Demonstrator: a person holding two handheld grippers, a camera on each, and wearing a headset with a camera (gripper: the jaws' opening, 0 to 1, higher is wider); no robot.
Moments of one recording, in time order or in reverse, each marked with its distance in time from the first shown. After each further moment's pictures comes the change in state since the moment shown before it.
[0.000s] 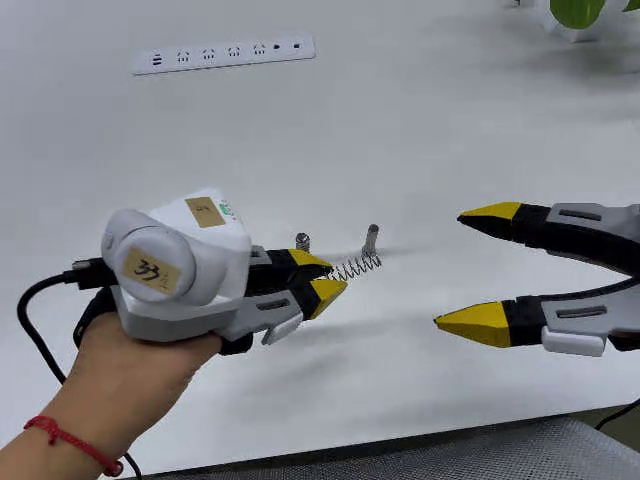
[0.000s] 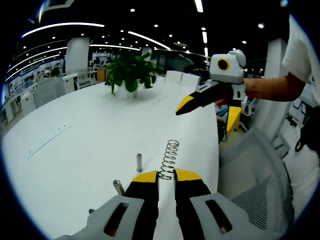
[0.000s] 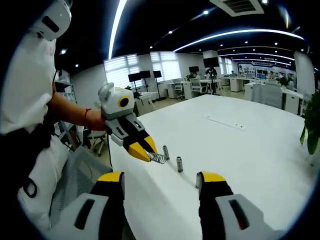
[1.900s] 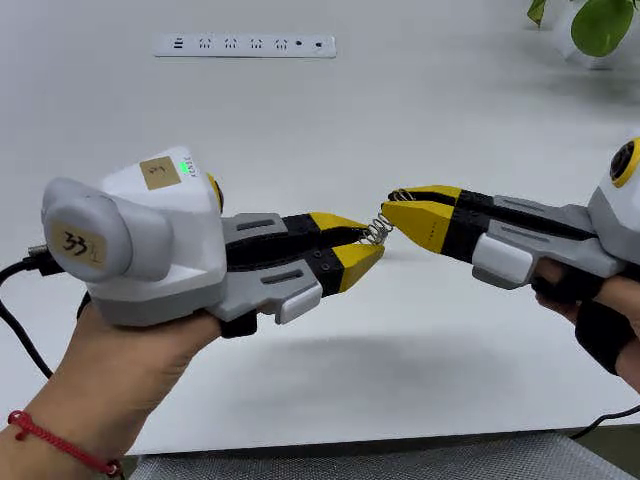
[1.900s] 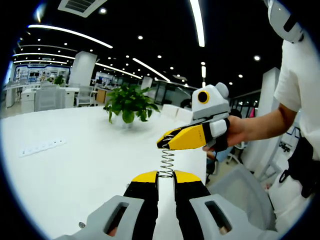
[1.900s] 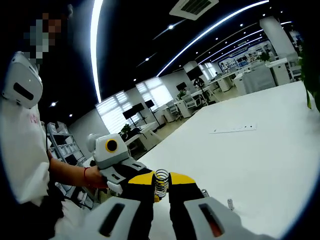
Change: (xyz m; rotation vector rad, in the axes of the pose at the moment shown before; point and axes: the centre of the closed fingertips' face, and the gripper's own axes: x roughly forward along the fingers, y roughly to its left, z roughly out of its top) left arm -0.015 -0.015 0.049 -0.086 -0.260 -0.066; right arm 0.035 0.017 0.068 0.290 -0.219 0.037
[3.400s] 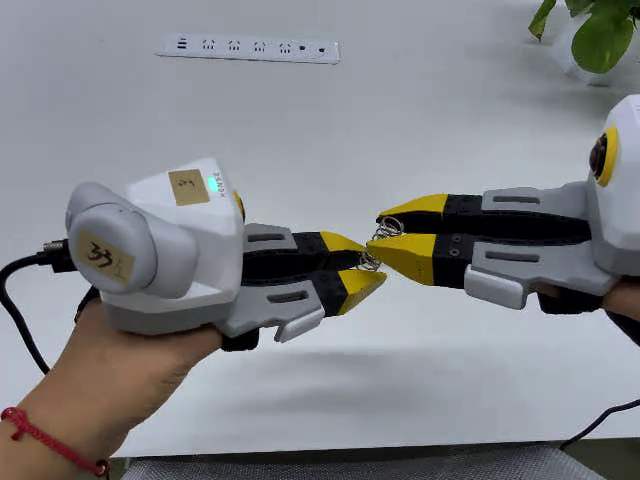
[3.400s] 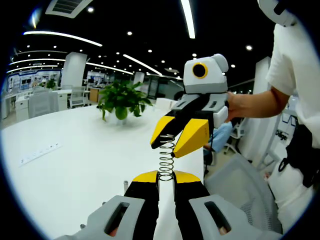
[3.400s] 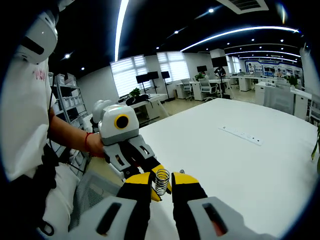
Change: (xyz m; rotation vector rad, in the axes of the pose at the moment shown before) left arm 0.002 -0.011 -0.008 0.067 0.053 -0.046; right arm 0.005 0.018 -0.010 -0.300 0.259 0.058
